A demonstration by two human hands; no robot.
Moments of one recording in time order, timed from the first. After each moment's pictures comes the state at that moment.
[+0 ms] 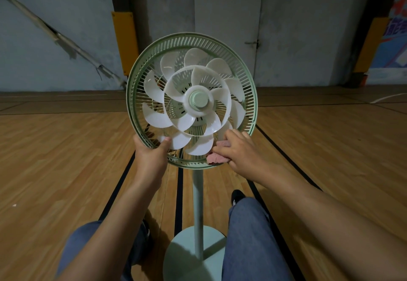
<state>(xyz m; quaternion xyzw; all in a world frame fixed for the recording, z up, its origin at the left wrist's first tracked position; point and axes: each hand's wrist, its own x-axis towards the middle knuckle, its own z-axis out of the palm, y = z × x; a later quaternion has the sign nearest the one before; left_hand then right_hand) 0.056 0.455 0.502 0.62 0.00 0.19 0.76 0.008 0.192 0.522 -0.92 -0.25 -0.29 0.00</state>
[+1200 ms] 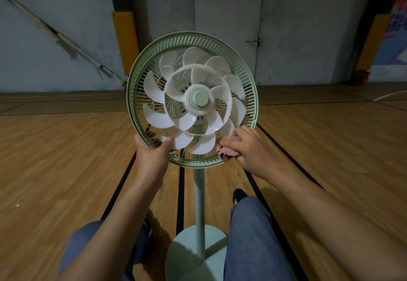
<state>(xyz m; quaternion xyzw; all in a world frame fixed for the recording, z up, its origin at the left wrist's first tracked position) 0.052 0.453 0.506 0.62 -0.01 0.19 0.76 0.007 0.175 0.524 -0.92 -0.24 -0.32 0.08</state>
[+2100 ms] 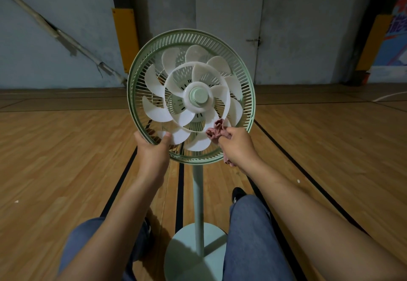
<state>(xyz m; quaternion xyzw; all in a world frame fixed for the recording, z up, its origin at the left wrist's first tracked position) 0.052 0.453 0.504 0.63 0.01 0.19 0.75 0.015 0.235 0.531 -0.84 0.02 -0.18 0.51</state>
